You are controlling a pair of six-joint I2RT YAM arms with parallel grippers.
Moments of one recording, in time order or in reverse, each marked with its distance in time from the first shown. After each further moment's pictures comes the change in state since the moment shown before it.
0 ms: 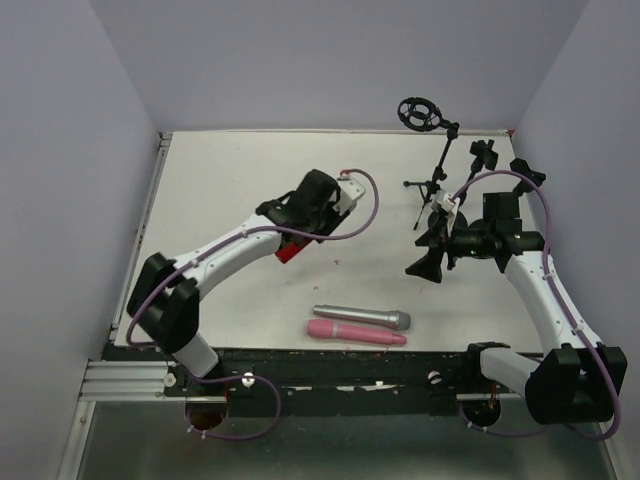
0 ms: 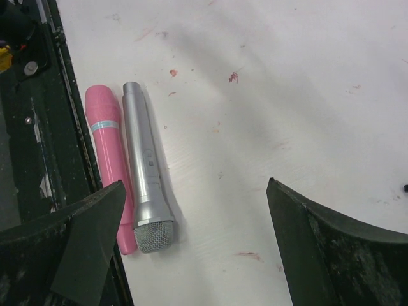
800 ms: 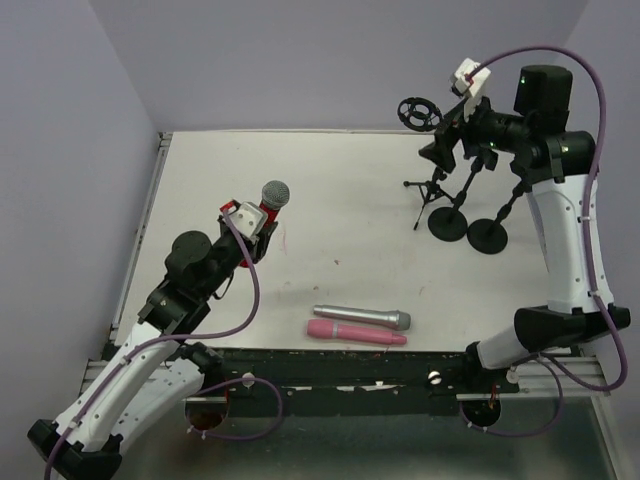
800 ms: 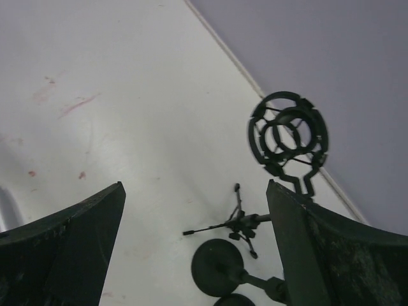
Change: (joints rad) left arm 0.195 -1.029 -0.549 0.351 0.092 -0.028; right arm 0.103 0.339 1.046 -0.265 0.341 0.047
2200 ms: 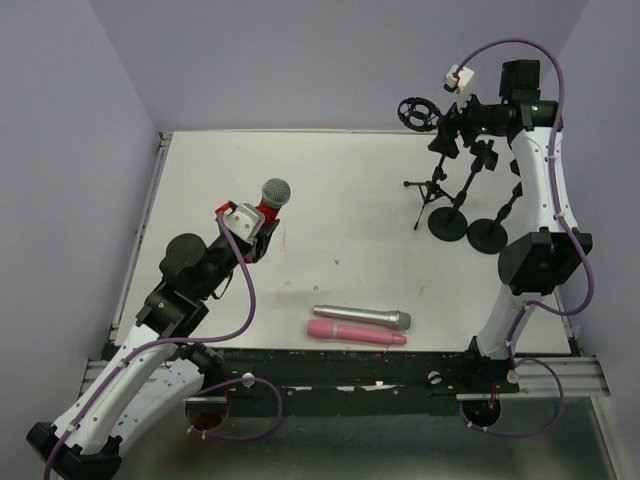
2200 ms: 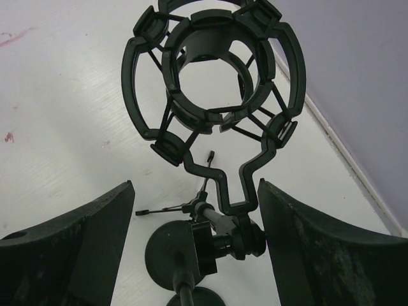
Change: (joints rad) left arm 0.000 -0.032 -0.002 0.051 0.033 0.012; right arm -0.152 0.457 0.263 -0.067 -0.014 -0.192
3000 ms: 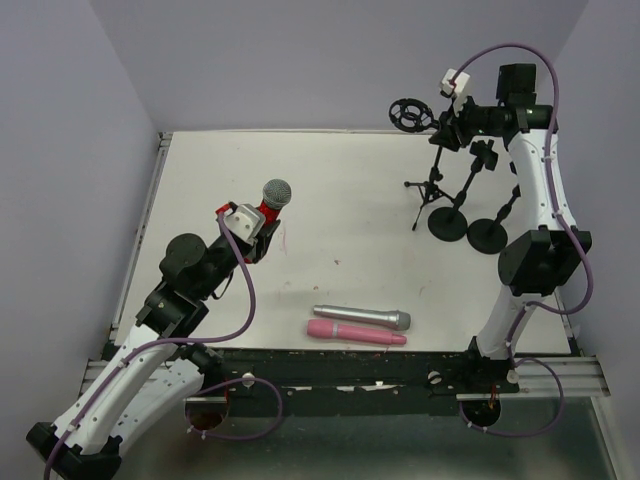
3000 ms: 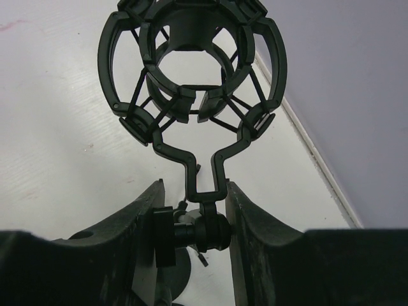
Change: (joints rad) left arm 0.000 0.000 0.000 0.000 0.014 -0.001; right arm 0.011 -0.001 -0.057 0.087 -0.035 -0.077
